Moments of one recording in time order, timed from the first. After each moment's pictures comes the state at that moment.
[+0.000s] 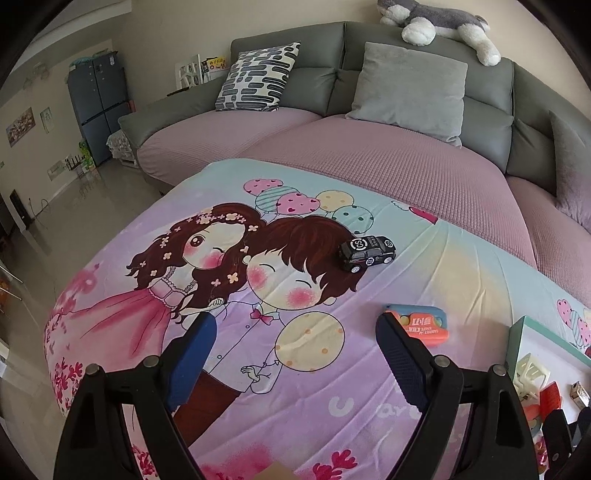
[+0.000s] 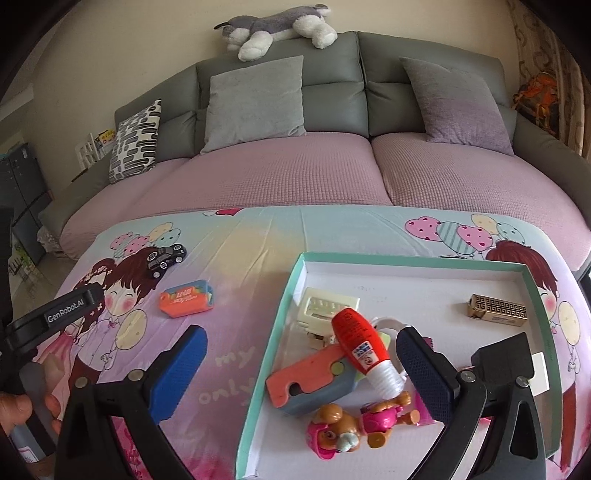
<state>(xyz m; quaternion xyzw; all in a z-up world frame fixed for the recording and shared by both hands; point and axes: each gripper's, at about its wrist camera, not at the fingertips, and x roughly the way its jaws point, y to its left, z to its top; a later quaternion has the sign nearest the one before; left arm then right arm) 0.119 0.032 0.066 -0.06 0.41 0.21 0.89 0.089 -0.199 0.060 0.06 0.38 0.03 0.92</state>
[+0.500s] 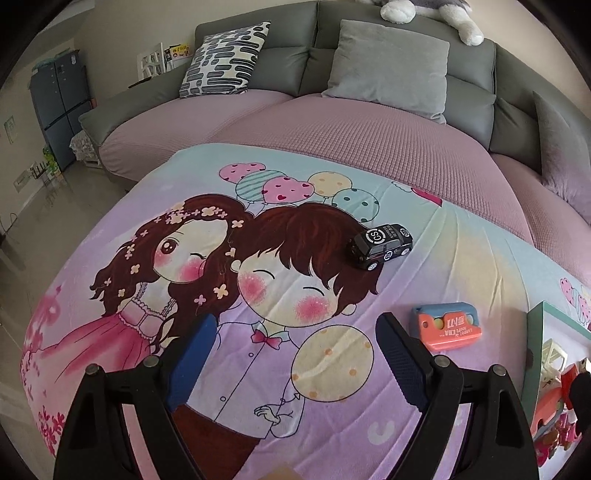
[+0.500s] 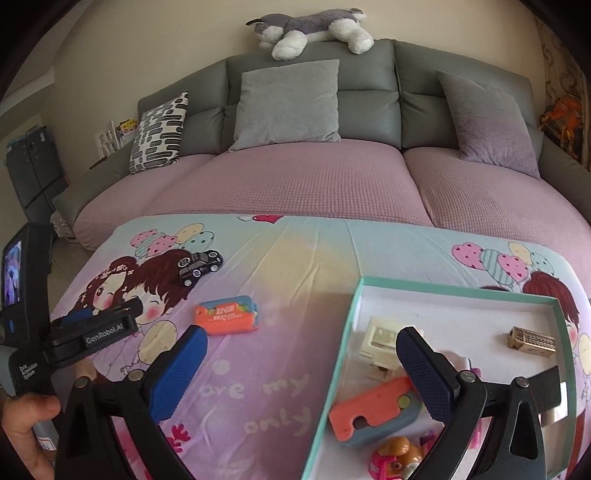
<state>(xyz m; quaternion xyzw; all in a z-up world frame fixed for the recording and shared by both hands) 0.152 0.081 0.037 -0.05 0.44 0.13 0.89 0.116 -0.145 0.071 0.04 0.37 0.07 0.93</state>
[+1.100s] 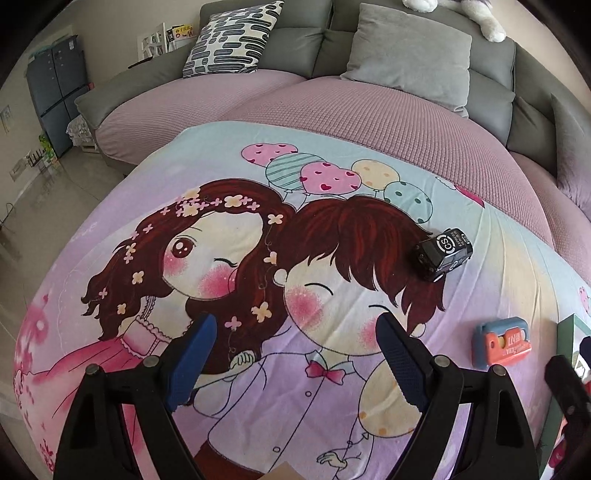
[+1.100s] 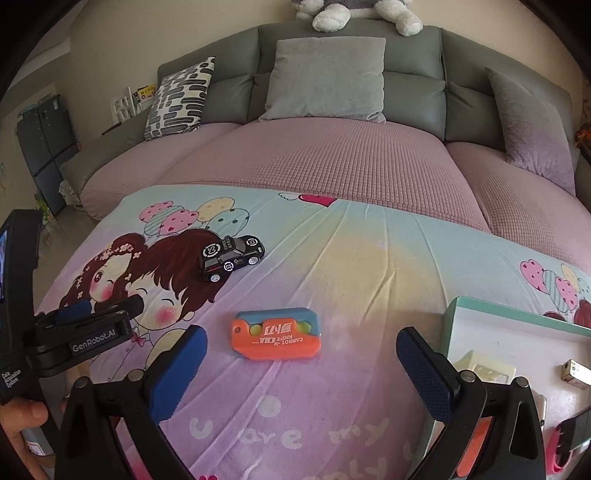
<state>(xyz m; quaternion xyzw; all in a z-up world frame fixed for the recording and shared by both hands) 0.180 0.135 0.008 -0.06 0.46 0.13 0.87 0.172 -0.078 0.035 0.00 0.41 0.10 0.91</state>
